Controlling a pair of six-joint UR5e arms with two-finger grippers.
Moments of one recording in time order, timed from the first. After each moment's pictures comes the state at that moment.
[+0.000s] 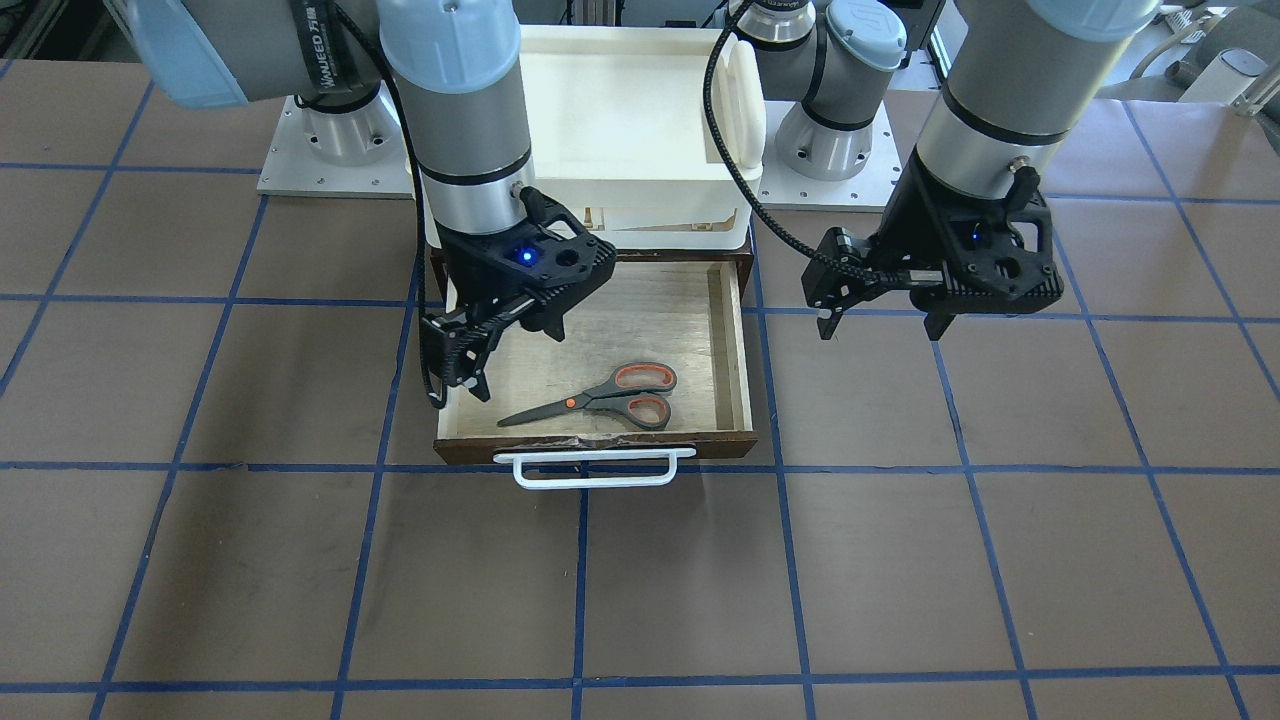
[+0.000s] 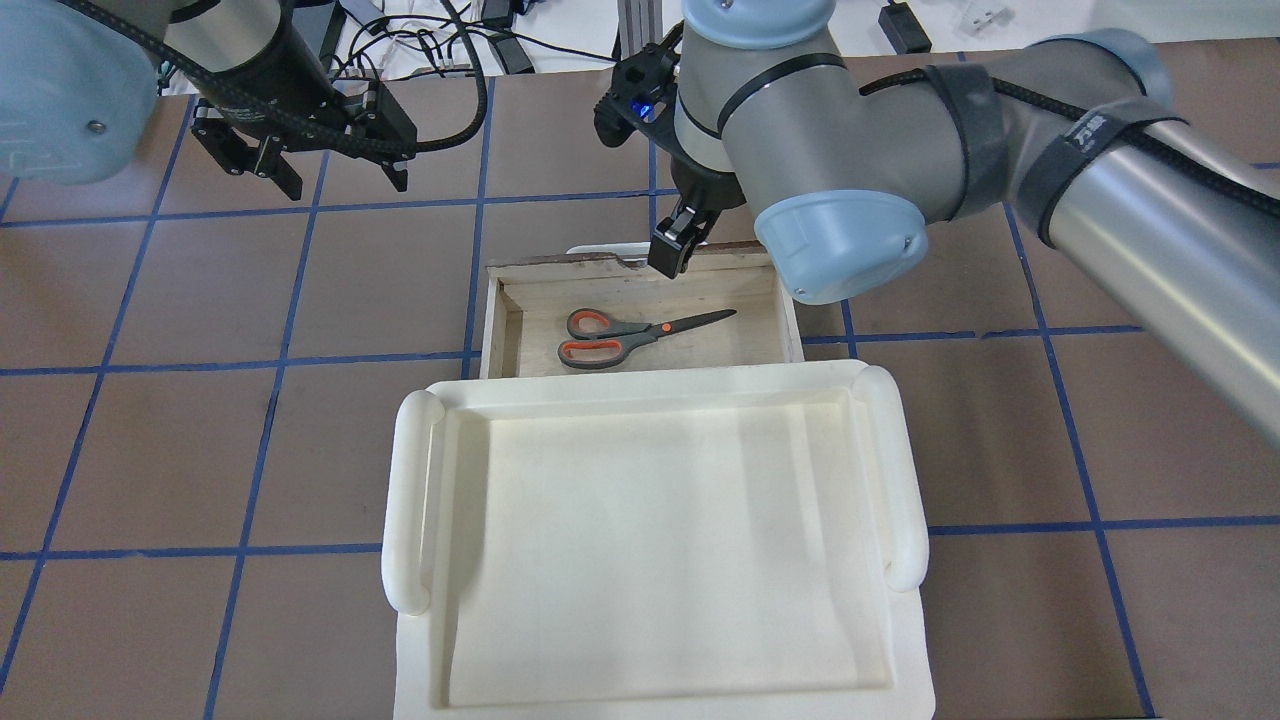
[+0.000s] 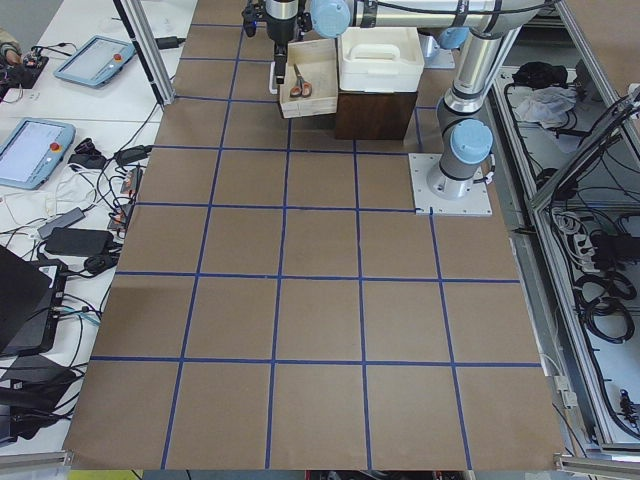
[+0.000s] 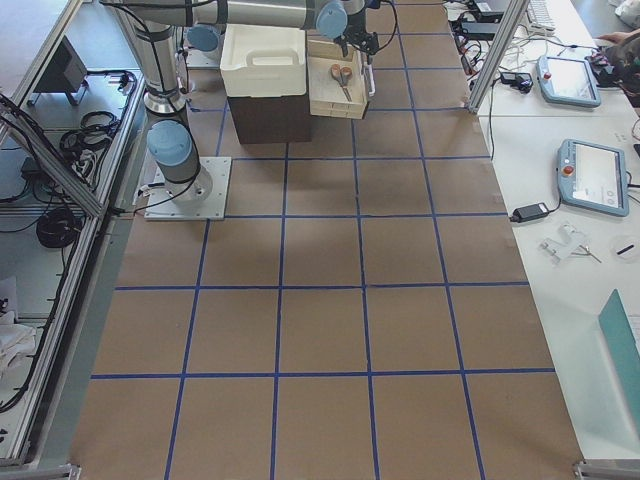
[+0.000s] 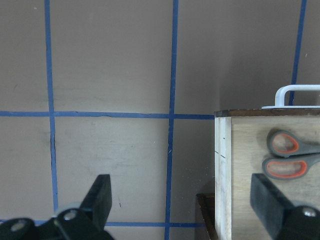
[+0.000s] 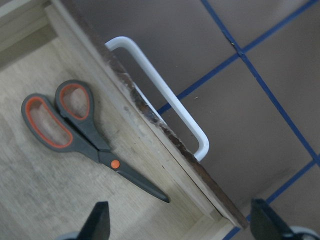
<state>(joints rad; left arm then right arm) -1.58 -1.67 -1.50 -1.42 1.56 -0.03 1.87 -1.38 1.61 -2.03 -1.57 -0.43</state>
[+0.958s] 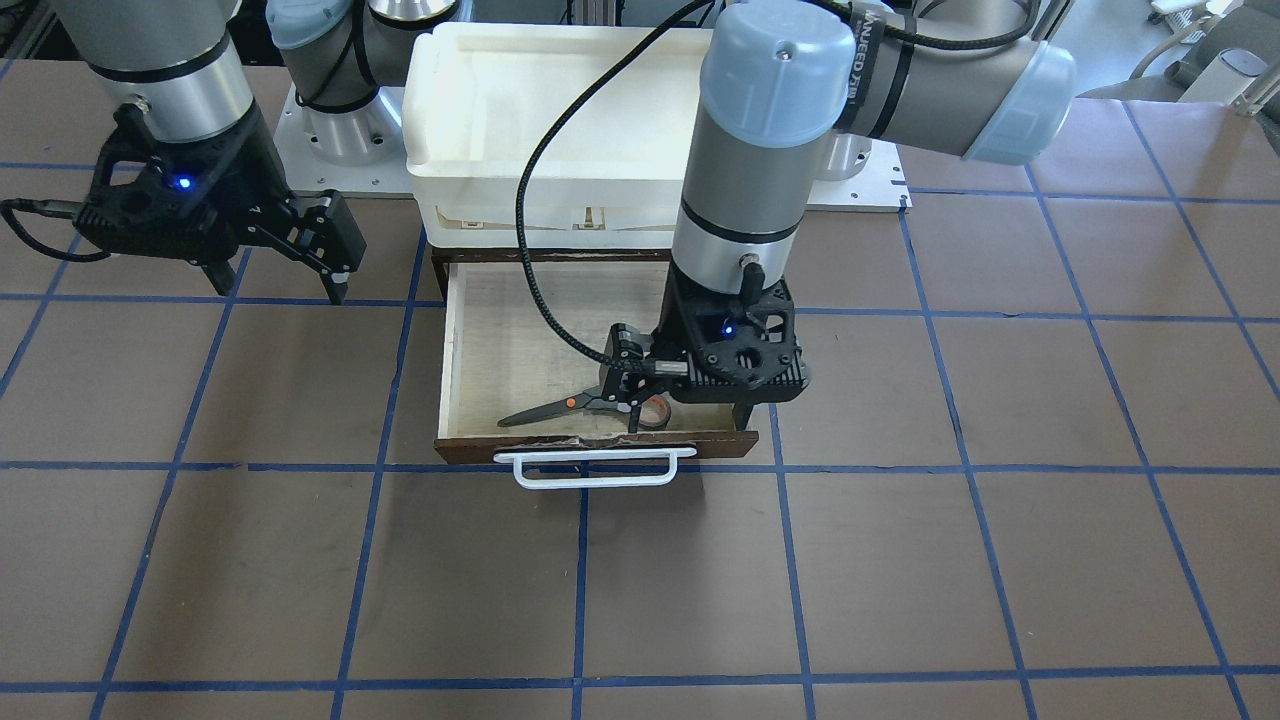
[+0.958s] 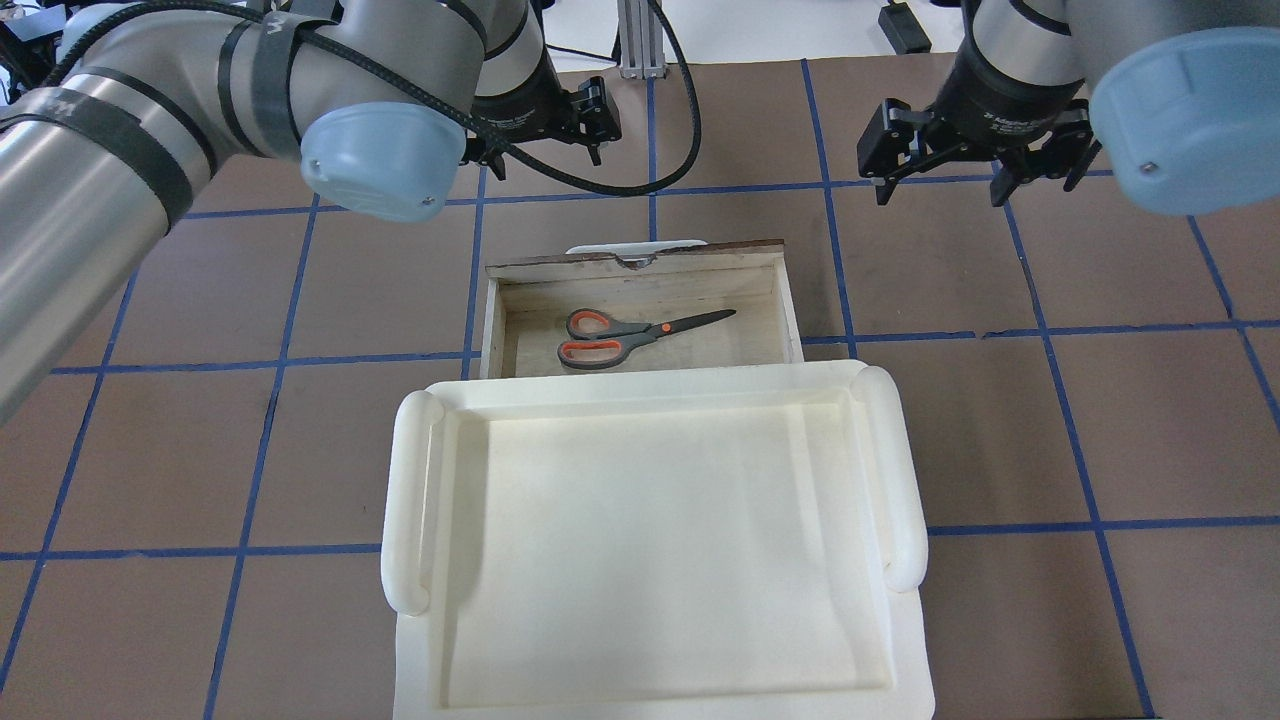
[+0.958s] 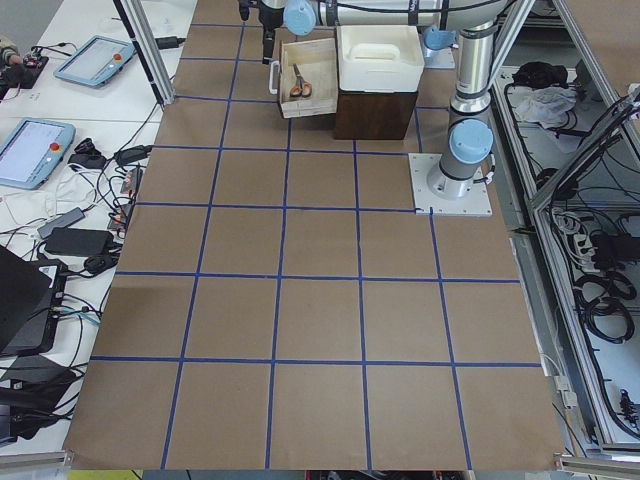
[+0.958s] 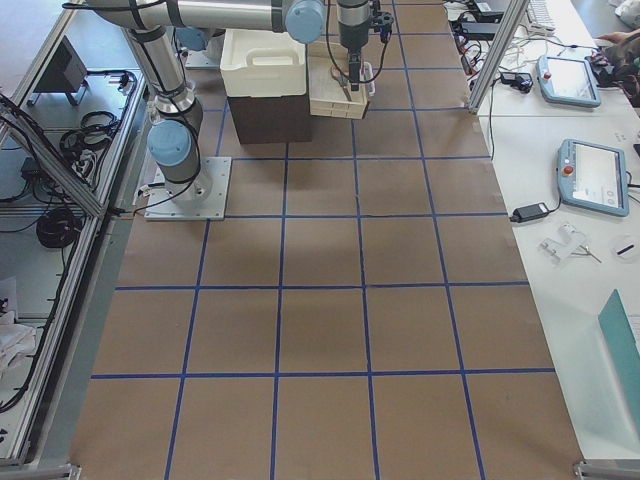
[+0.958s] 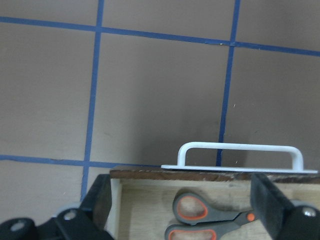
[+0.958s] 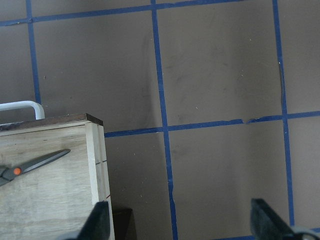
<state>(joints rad) -1.83 -1.88 -1.45 -1.13 1.58 -0.32 1.56 -1.58 1.61 -1.72 -1.58 0.08</state>
